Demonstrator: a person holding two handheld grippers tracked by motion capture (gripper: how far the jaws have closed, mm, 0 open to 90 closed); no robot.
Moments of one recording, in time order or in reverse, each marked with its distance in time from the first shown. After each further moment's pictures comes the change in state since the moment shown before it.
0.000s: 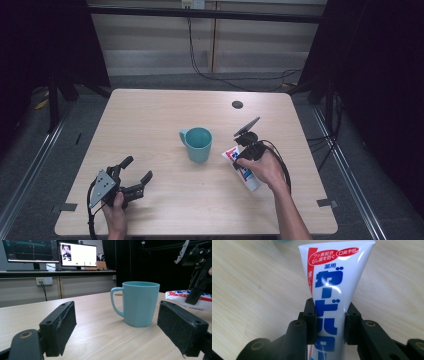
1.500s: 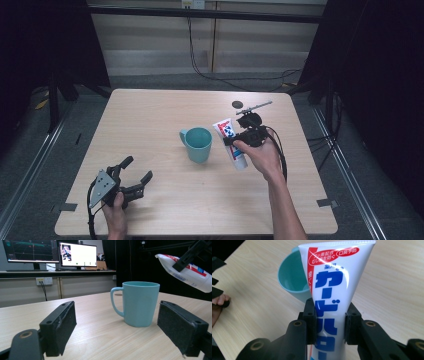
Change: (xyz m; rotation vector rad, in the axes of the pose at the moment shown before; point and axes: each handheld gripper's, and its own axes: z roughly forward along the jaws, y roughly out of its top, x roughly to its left) left arm 0.000 0.000 0.000 0.000 0.002 0.005; right arm 0.018 0.017 -0.055 -0.398 0.091 -0.053
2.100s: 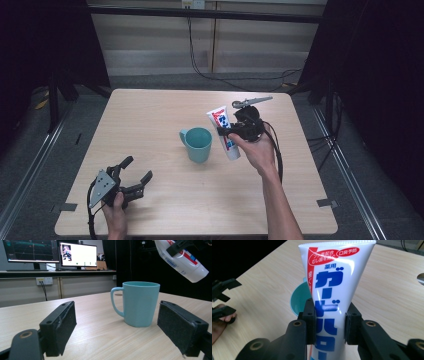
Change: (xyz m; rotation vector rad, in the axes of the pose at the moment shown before) left arm 0.000 0.000 0.000 0.000 0.001 -0.001; right arm 0.014 0.015 -0.009 -0.163 0.006 -0.075
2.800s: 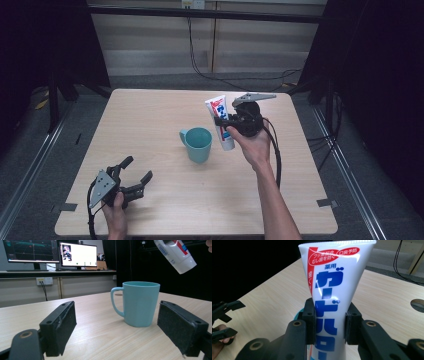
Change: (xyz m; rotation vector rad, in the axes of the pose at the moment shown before) left arm 0.000 0.000 0.000 0.000 0.001 0.002; right arm 0.004 0.010 -0.003 -0.173 -0.004 -0.024
